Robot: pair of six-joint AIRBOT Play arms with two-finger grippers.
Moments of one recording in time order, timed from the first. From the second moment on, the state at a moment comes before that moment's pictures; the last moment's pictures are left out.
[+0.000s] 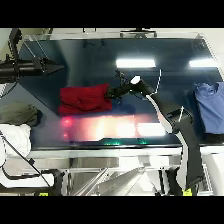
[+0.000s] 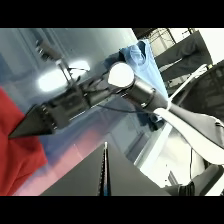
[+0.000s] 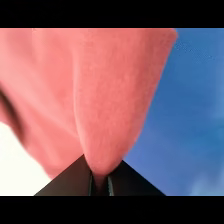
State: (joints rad) left arm 0.23 -1.50 1.57 0.31 -1.51 -0.99; right arm 0.36 -2.14 1.83 -0.51 1.02 1.30
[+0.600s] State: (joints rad) left arm 0.21 -1.50 1.57 0.32 -1.61 -1.04; right arm 0.10 -1.49 1.72 -0.94 1.20 1.56
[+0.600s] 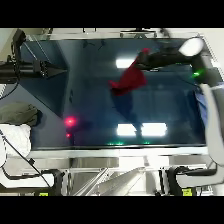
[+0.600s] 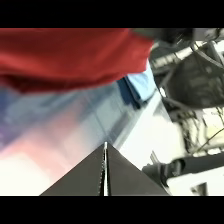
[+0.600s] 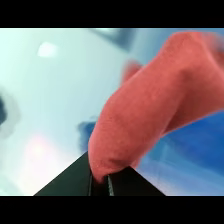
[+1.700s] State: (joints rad) left arm -0.03 -1.56 1.57 0.36 -1.56 -1.08; right arm -0.73 -1.56 2.00 -0.92 1.14 1.33
